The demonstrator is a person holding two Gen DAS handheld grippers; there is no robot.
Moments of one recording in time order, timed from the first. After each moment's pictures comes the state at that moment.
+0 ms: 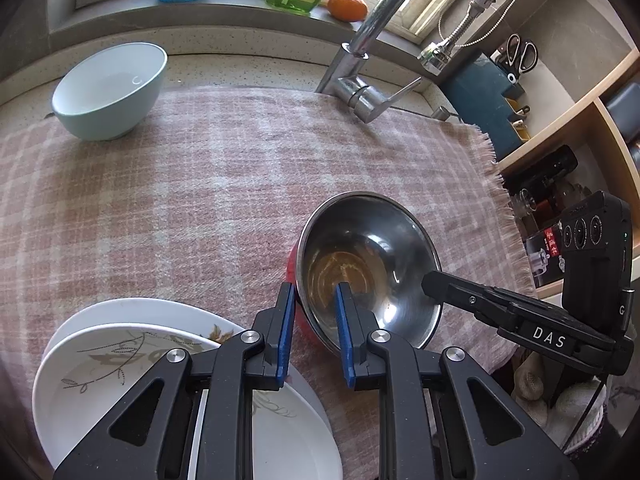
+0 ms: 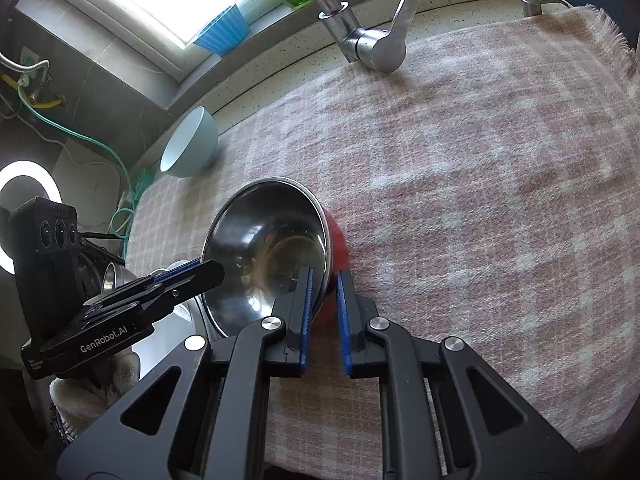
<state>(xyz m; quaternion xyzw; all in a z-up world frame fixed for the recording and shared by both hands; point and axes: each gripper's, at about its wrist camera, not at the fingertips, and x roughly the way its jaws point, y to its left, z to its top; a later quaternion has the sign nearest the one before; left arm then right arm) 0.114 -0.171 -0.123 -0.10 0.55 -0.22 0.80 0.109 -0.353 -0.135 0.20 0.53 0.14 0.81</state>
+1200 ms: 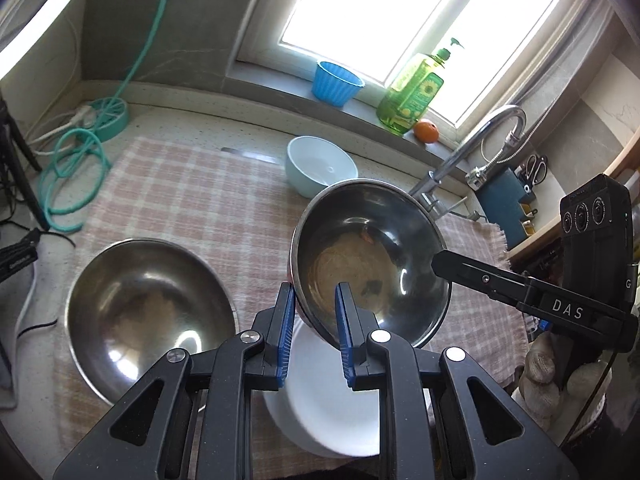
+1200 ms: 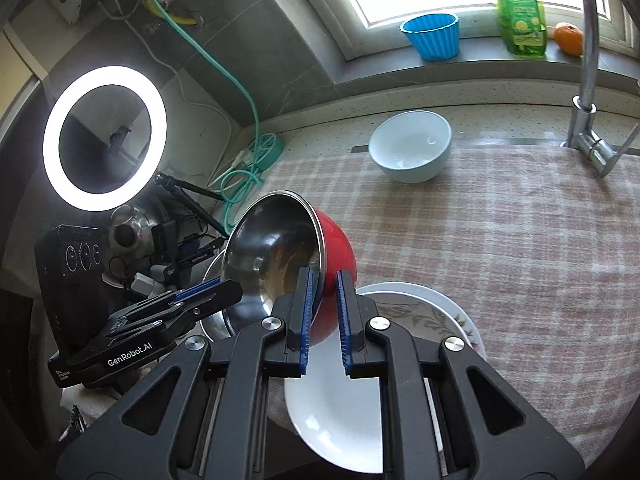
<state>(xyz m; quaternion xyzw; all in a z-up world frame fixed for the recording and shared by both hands) 0.039 0.027 -0.051 -0.18 0.45 -0.11 0.87 0.098 -0.137 -0.034 0.11 0.48 0.31 0.81</state>
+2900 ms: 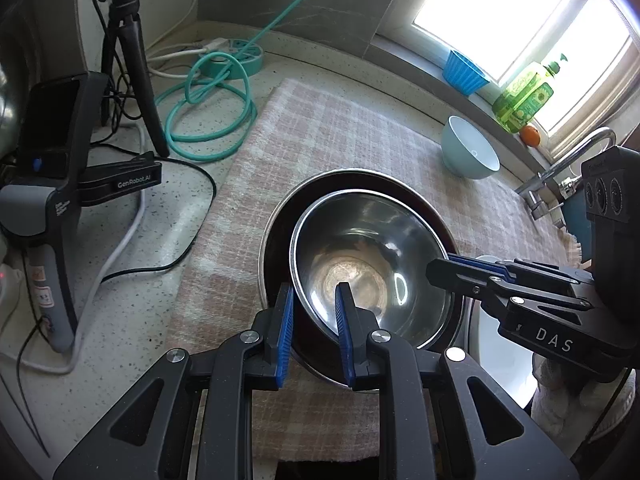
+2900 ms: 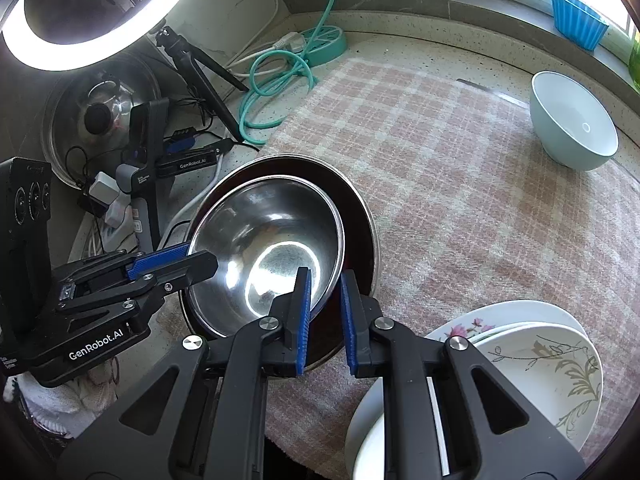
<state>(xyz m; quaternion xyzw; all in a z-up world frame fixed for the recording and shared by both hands) 0.006 0.130 -0.114 -0.19 0.50 0.02 0.84 0.090 0.031 -0.116 -0.06 0.55 0.34 0.76</state>
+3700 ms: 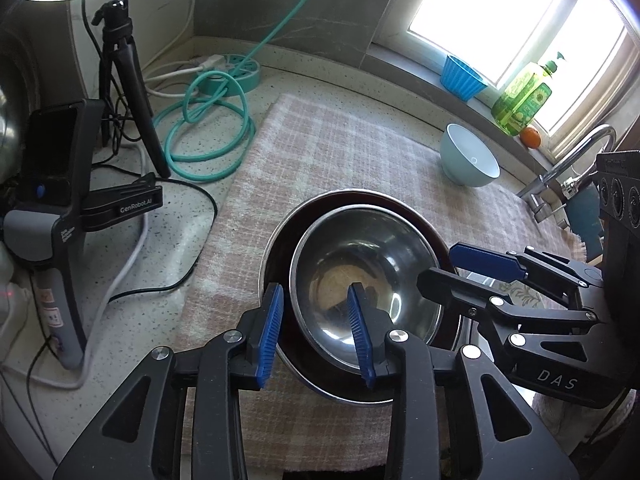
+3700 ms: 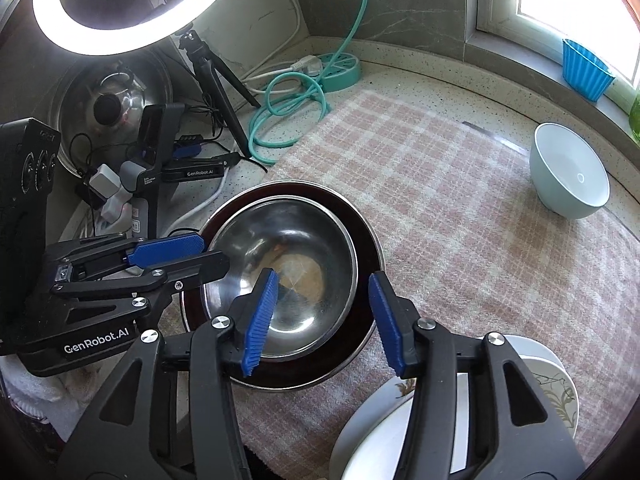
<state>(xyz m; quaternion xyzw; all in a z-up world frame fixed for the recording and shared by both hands) 0.011 0.131 -0.106 -0.17 0.49 0.02 0.85 0.083 0.039 -0.100 -0.10 0.49 0.36 0.79</state>
